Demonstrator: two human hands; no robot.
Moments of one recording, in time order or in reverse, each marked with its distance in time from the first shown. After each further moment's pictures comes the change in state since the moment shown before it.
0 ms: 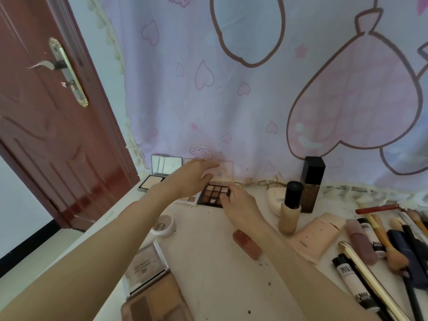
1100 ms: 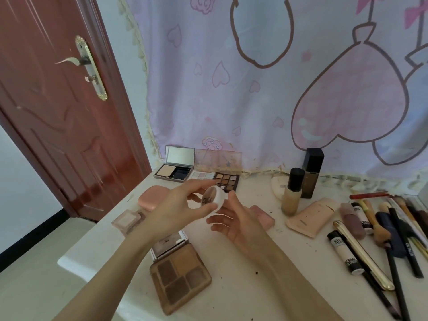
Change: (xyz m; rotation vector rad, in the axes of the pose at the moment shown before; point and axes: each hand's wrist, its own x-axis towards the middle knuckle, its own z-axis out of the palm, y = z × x) left_hand -0.135 0.038 -0.014 -0.542 0.161 -0.099; right_hand -0.082 -0.014 0.021 1.108 -0.305 0.192
